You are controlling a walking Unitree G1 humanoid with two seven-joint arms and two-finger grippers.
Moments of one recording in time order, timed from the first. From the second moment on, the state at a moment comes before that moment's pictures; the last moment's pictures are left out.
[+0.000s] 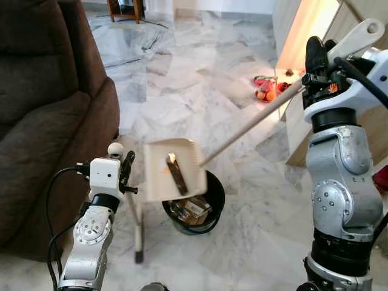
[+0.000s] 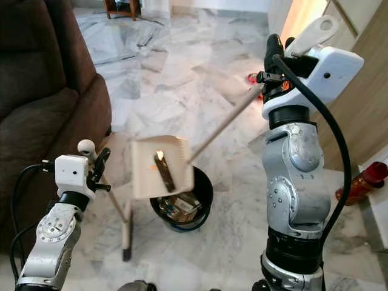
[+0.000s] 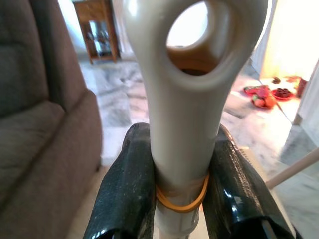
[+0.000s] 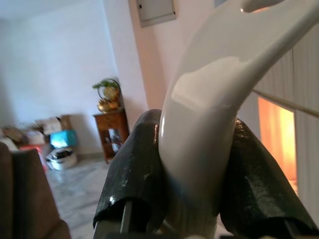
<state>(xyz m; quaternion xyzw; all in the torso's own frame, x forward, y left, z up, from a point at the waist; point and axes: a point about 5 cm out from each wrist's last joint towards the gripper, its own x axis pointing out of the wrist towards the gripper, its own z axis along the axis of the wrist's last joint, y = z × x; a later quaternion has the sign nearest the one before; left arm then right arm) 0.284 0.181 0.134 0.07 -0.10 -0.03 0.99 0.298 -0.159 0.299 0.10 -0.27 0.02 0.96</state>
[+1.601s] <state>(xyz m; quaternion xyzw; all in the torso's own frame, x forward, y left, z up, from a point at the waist) 0.283 0.179 0.133 0.07 -0.10 -0.03 0.99 0.258 -0.056 0.266 -0.09 -0.34 0.21 0.91</state>
